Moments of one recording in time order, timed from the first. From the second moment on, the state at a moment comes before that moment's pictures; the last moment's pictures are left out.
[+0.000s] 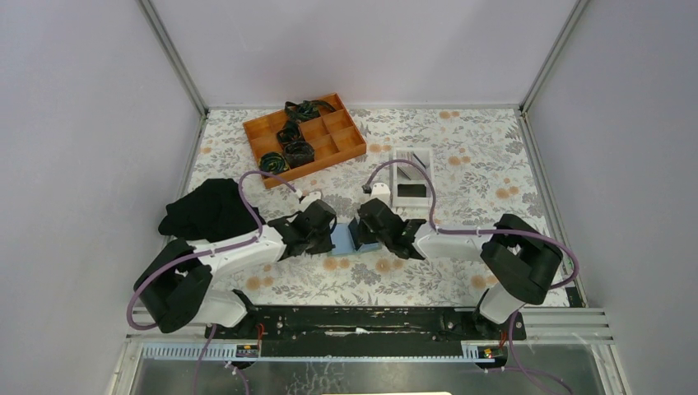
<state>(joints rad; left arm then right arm) -0.78 1.35 0.67 -0.32 -0.16 -0.88 0.97 1.62 0.81 0.07 0.29 0.67</state>
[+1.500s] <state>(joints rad) -0.78 1.45 0.72 -0.34 -0.20 -0.89 0.81 1.55 0.65 0.25 0.07 0.83</state>
